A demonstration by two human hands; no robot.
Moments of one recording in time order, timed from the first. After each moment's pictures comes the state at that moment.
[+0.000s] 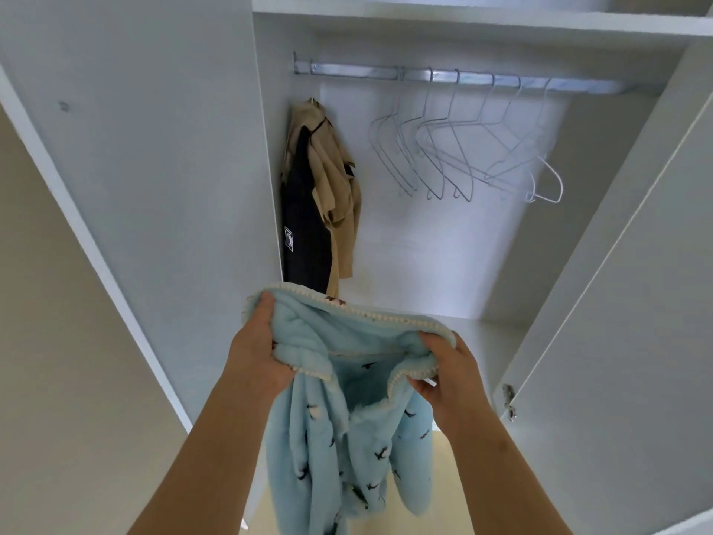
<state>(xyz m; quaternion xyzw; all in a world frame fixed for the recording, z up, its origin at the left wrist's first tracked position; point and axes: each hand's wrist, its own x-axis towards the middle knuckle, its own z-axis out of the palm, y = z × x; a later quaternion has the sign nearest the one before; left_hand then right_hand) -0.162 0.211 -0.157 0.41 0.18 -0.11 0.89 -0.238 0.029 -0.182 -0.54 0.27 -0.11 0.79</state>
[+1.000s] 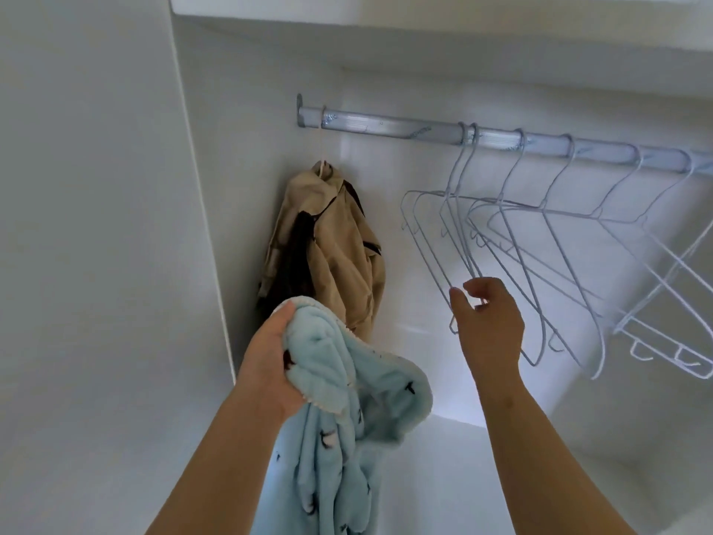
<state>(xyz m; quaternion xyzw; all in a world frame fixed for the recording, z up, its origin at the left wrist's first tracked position) 0.205 0.131 -0.134 0.43 0.10 -0.11 0.89 0.194 -0.079 -0.117 -0.81 0.20 -0.33 0.44</state>
